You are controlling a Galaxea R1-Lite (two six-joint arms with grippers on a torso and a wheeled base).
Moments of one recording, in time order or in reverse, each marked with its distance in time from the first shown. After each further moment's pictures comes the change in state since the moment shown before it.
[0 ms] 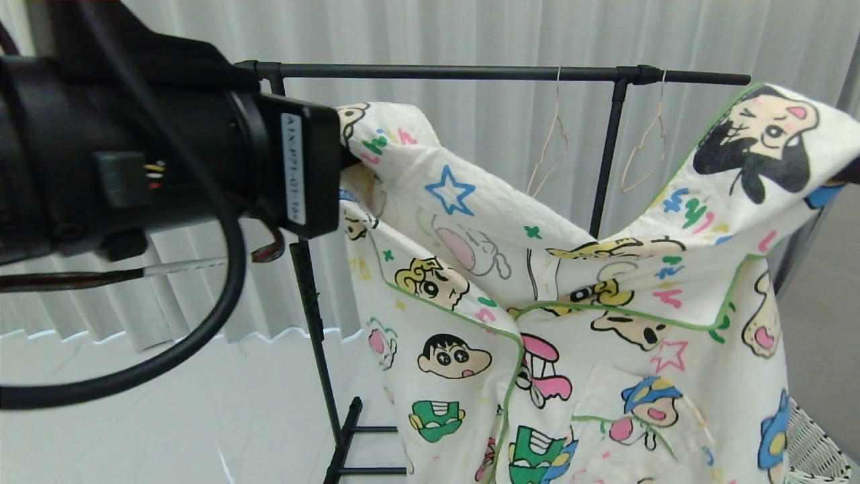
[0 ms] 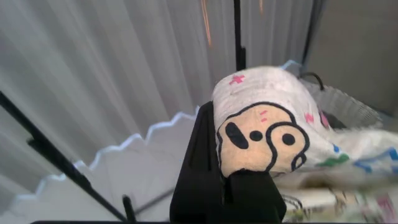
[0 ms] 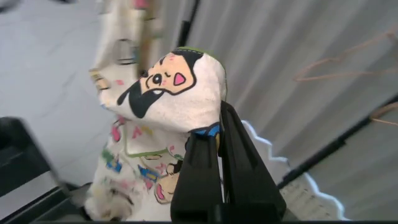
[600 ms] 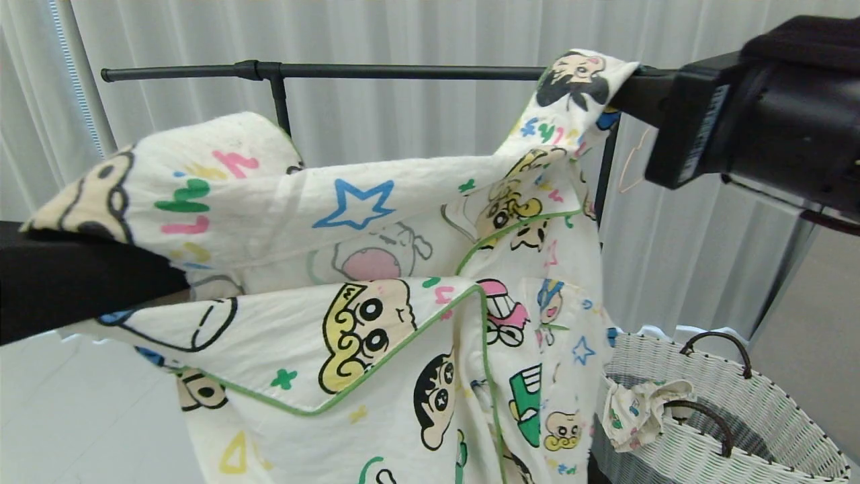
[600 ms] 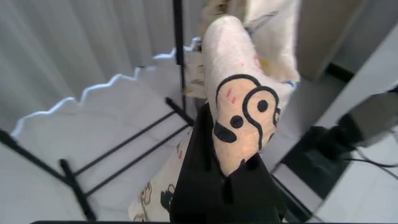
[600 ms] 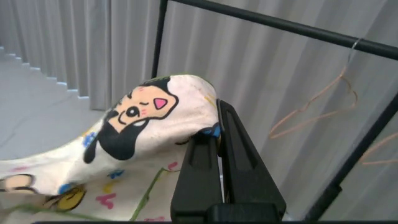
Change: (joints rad) left arm -0.271 -0.223 -0.004 0.371 -0.001 -0.282; right arm -0.148 0.256 0.145 -0.705 0.033 -0.025
